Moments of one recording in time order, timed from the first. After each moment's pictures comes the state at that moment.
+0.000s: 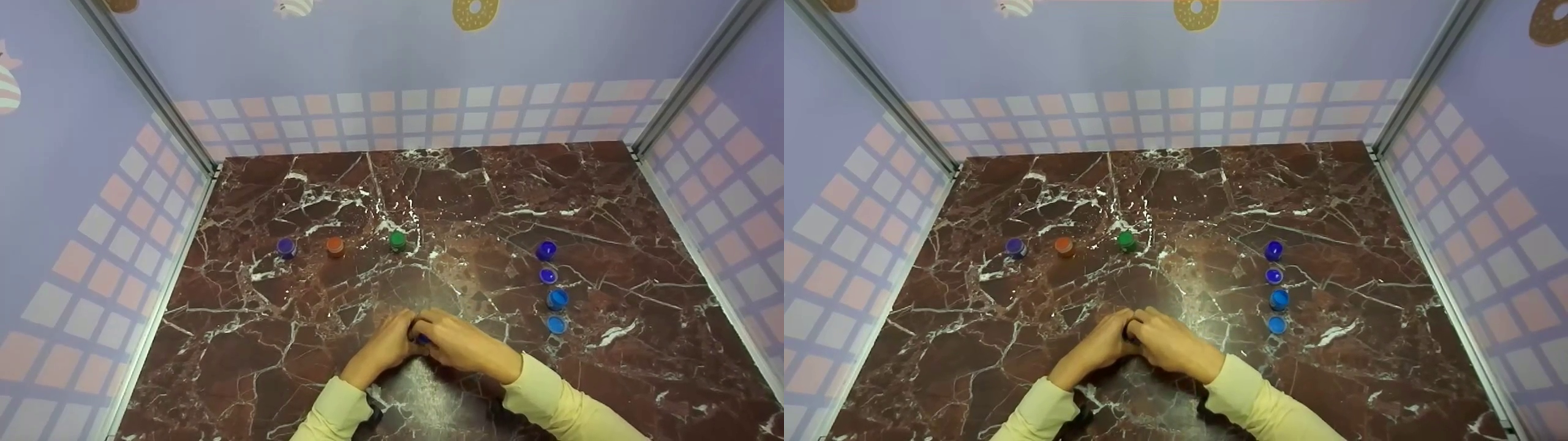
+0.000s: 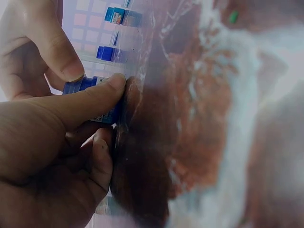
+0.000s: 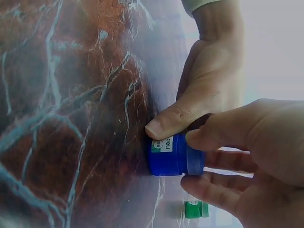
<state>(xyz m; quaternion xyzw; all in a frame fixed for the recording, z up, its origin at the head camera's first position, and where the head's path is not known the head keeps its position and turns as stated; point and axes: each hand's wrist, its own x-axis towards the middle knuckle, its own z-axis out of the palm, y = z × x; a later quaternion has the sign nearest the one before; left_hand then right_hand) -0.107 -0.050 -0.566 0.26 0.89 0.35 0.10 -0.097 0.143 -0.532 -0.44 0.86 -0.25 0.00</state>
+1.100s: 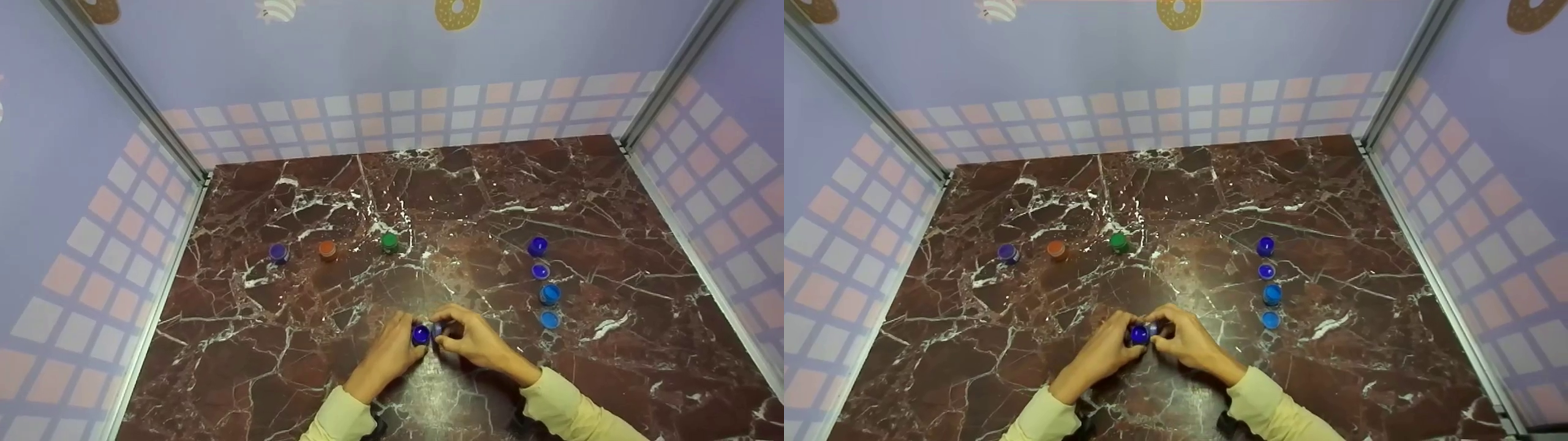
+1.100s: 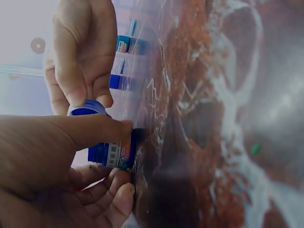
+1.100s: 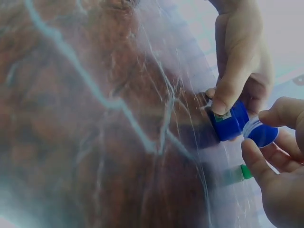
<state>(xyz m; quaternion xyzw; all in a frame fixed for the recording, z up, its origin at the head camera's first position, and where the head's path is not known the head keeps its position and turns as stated) -0.087 -0.030 -0.556 0.20 0.93 0.31 0.07 -0.087 0.180 -0.569 -0.24 0.79 -0.57 0.03</state>
